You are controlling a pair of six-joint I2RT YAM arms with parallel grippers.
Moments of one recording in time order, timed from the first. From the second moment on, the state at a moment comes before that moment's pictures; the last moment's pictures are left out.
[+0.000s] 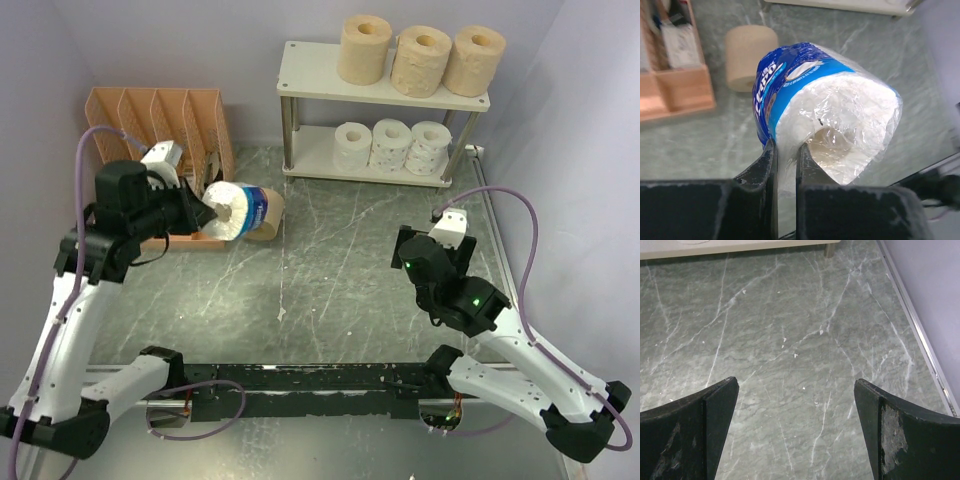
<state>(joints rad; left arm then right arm) -0.25 1.04 1.42 -0.91 0.22 -0.23 0.80 0.77 0.88 -0.77 0.93 0.52</state>
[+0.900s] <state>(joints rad) -0.71 1.81 1.84 -0.74 -0.25 -1.21 0.80 0.68 0.88 -0.78 0.97 0.55</state>
